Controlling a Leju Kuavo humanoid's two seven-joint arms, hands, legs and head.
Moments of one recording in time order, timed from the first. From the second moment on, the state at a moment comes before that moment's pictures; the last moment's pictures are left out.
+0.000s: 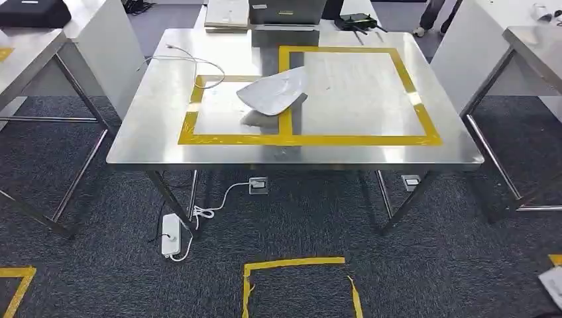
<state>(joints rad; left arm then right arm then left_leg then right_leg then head) -0.08 -0.11 1.13 -0.20 -1.14 0.13 -0.36 0.35 -0.54 -0.59 -2.21 1.18 -0.47 -0.33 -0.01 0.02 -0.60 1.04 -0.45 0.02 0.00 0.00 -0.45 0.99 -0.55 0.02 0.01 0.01</state>
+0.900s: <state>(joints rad) -0.08 -0.11 1.13 -0.20 -1.16 0.12 -0.35 0.30 -0.52 -0.48 -2.17 1.28 -0.47 -0.25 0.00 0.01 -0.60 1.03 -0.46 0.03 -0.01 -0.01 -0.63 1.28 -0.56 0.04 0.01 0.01</state>
